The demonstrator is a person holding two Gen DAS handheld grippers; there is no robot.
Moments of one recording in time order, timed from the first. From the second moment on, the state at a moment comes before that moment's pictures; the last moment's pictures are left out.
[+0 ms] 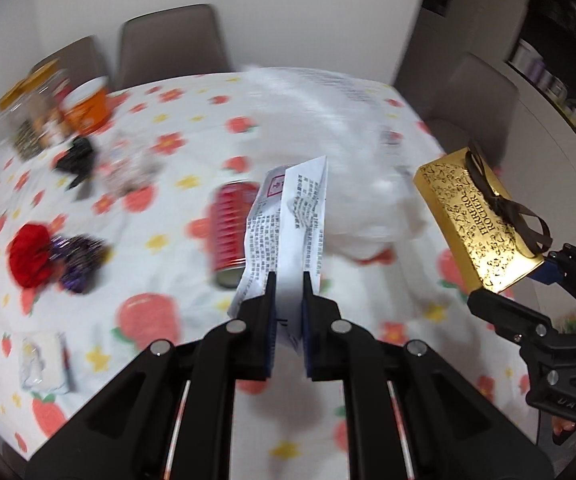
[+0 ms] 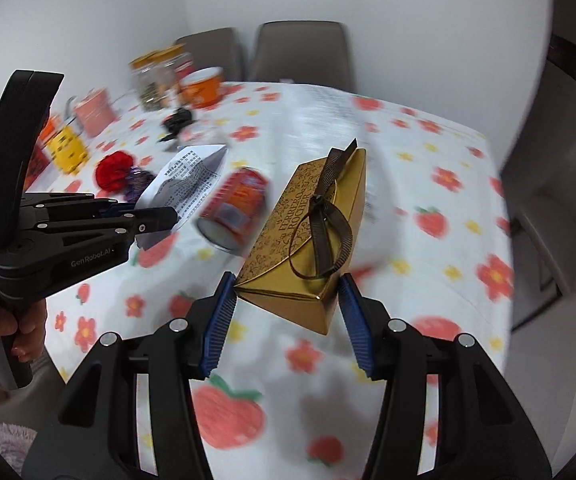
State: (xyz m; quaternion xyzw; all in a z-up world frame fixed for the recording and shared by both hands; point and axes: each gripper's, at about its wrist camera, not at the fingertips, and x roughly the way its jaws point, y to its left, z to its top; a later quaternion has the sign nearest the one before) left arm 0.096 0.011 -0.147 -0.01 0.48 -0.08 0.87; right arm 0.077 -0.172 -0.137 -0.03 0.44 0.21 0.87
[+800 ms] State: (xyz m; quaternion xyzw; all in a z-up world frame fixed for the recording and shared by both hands) left arm 0.064 -0.498 -0.301 0.12 0.57 -0.37 0.72; right arm -0.048 -0.612 -0.316 0.13 0.56 -0.07 0.82
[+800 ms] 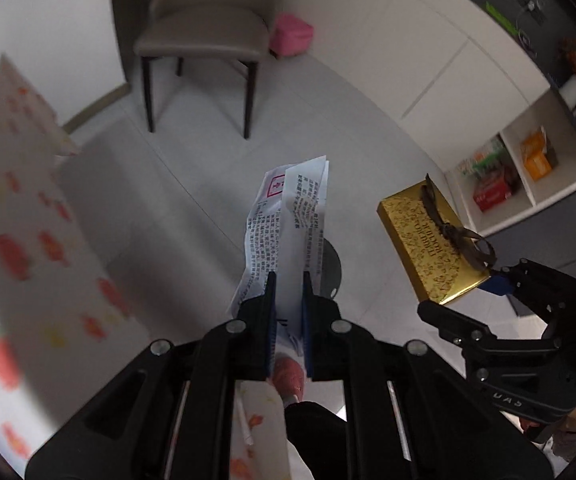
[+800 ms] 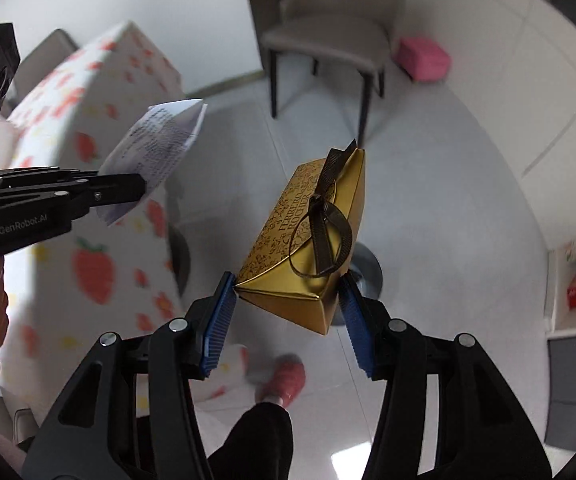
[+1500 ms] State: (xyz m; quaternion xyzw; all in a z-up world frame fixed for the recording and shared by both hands) left arm 0.077 -0.625 -0.481 0.22 0.64 -0.37 0.63; right arm -0.024 -0.708 -0.505 0.19 0.61 -0.07 0.77
